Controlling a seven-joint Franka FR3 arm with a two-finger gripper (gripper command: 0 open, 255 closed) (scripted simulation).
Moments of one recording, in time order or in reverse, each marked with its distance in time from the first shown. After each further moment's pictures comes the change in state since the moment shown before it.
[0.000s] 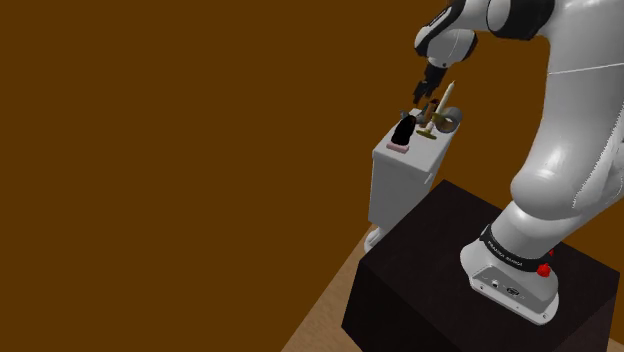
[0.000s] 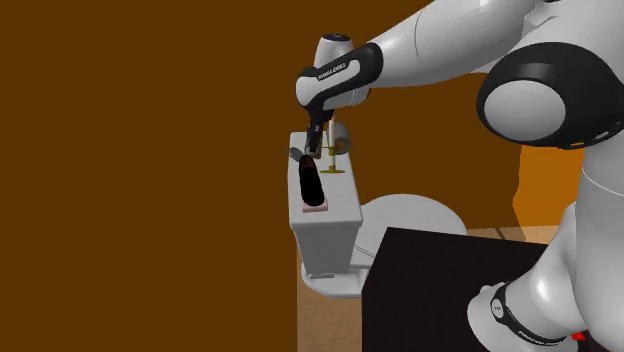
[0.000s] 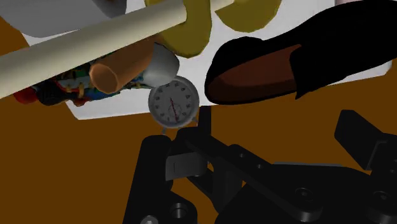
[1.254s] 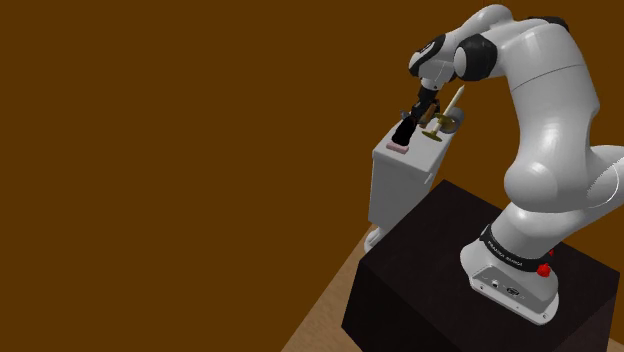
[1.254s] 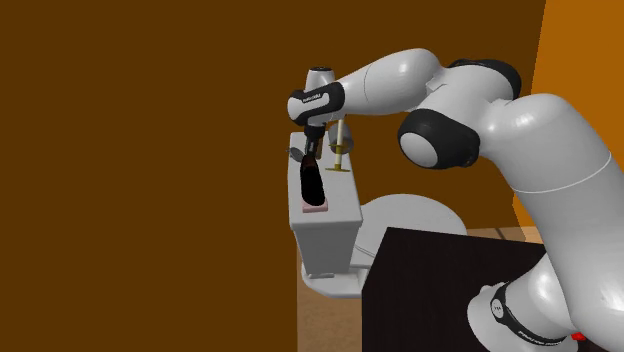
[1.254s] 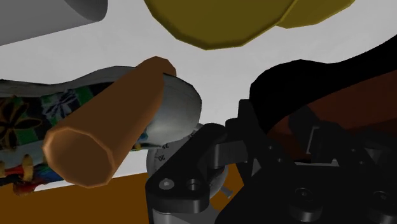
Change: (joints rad) arm -0.199 0.427 0.098 0.449 0.104 -0.202 -0.071
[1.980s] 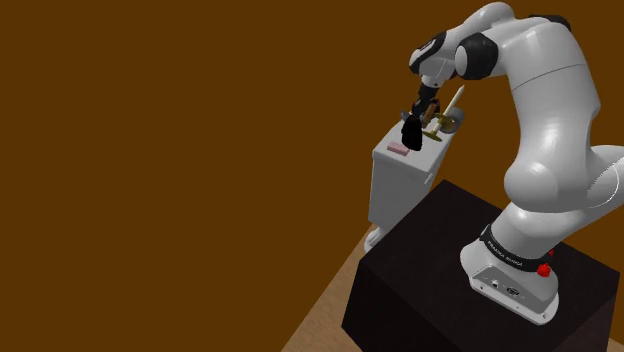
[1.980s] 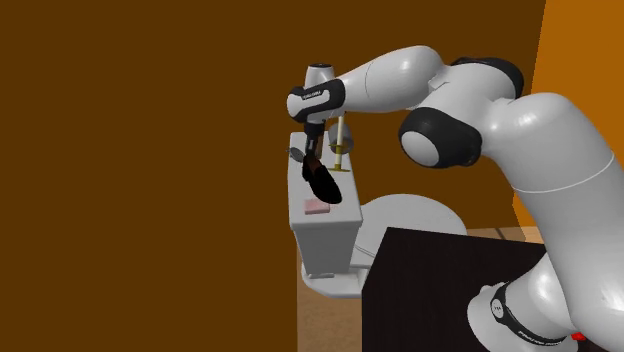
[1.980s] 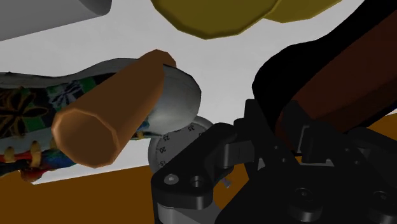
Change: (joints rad) arm 0.002 -0.011 -0.004 0.009 -0.005 -0.019 0.007
